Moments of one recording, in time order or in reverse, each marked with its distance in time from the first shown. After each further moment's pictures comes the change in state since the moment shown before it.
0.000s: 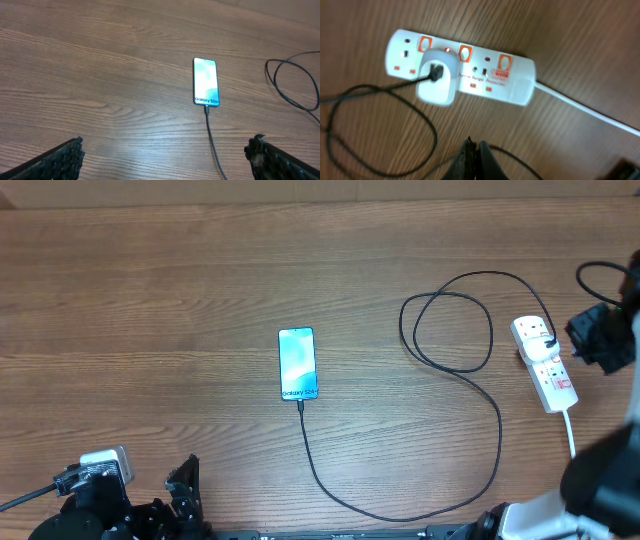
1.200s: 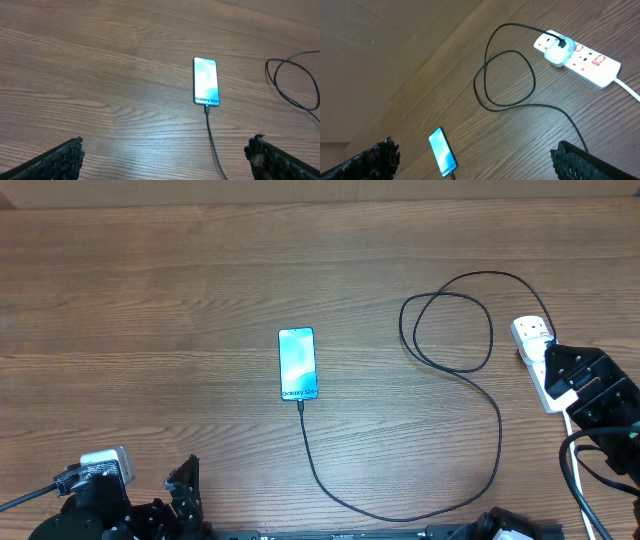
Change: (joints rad) left arm 0.000 0.000 -0.001 -0.002 0.000 0.000; right arm 0.042 -0.790 0.000 -0.126 -0.400 -0.201
